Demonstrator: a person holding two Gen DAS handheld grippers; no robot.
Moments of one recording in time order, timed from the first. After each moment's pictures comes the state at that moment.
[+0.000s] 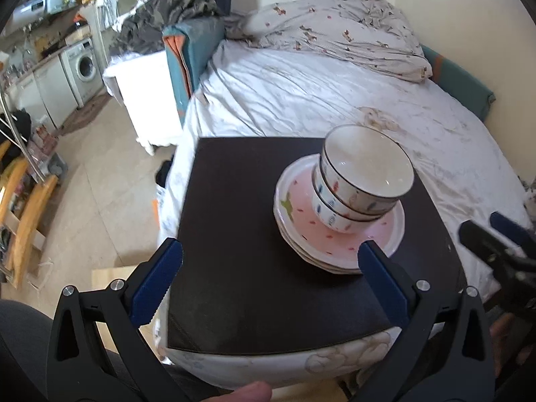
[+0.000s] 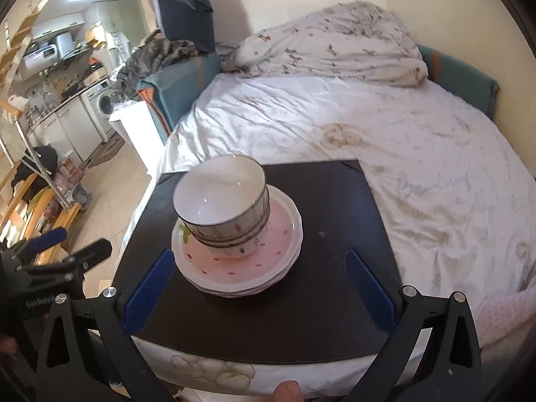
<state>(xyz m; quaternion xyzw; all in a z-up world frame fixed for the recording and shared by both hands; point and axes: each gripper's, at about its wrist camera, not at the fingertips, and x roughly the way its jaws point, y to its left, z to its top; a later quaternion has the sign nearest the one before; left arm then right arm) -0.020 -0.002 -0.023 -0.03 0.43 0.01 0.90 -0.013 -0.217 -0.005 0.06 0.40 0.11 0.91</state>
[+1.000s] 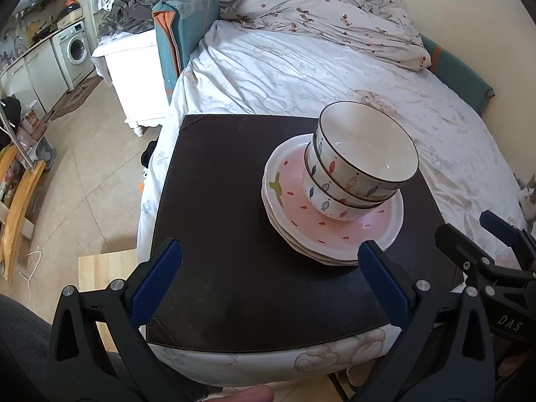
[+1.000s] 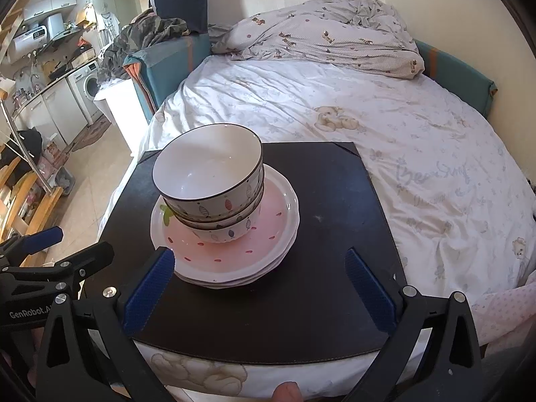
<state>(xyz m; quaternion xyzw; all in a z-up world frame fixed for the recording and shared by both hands) -0.009 -0.007 -0.046 -0.04 0.46 0.00 0.89 -0.005 -0.198 -0.029 0.02 0.42 0.09 0.90</state>
